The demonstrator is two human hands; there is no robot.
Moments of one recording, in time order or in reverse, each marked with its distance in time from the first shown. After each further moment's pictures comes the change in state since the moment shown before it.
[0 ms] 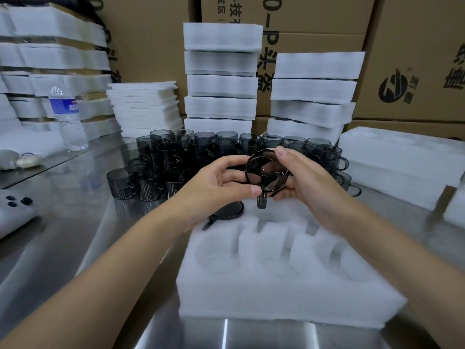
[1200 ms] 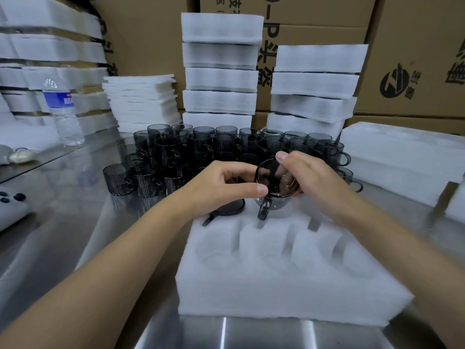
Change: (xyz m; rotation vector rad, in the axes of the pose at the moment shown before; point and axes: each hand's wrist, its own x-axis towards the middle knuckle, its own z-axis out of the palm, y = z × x) left_hand 0.009 -0.003 -0.003 0.285 -0.160 0.122; right_hand 0.001 0.009 -0.013 -0.437 0.085 -0.072
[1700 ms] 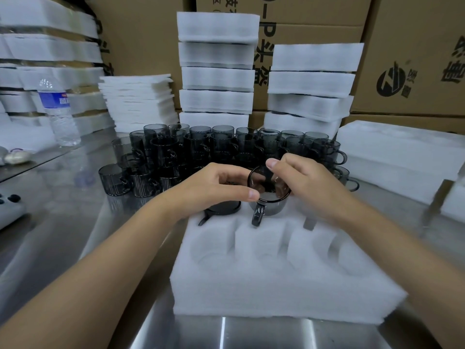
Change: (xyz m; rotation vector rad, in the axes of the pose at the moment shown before) left_hand -0.001 0.000 -0.006 -0.016 -0.097 -0.086; right_hand -0.003 0.000 0.000 -0.142 -0.010 -0.036
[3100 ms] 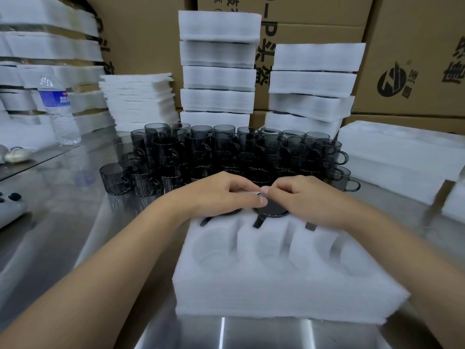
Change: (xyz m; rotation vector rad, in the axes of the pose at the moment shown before) left_hand 0.006 0.000 0.004 0.291 -0.054 -0.218; right_hand -0.001 0.006 0.001 -0.232 -0.284 0.109
